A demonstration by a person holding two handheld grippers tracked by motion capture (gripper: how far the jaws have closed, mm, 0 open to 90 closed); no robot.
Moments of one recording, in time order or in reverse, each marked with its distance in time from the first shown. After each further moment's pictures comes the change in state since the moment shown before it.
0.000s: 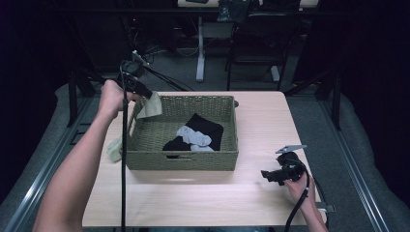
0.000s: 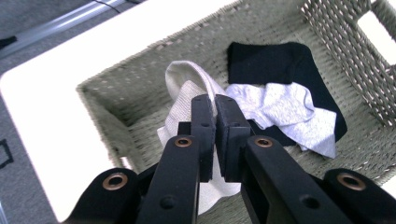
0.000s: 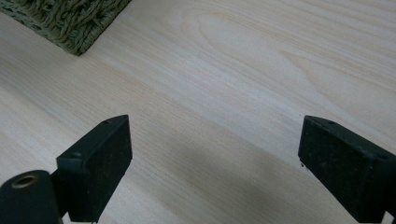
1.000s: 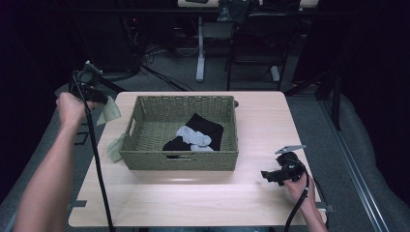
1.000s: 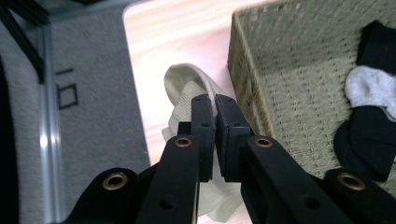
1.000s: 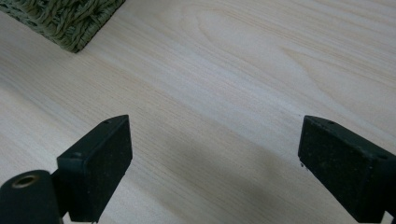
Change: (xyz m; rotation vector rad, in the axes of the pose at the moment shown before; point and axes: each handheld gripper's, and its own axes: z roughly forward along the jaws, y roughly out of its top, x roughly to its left) left arm 0.091 -0.078 -0.009 0.008 0.212 -0.226; right arm 0.001 -0.001 0.002 0.006 0.000 0.006
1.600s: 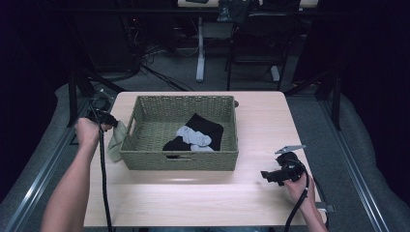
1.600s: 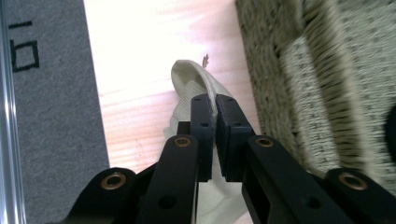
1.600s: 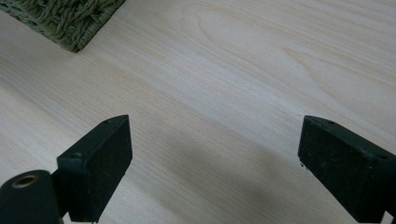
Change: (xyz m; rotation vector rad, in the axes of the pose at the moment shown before) left arm 0.002 -0.046 0.095 0.104 -0.049 -0.077; right arm 0.000 0.000 0.001 -0.003 0.005 0.000
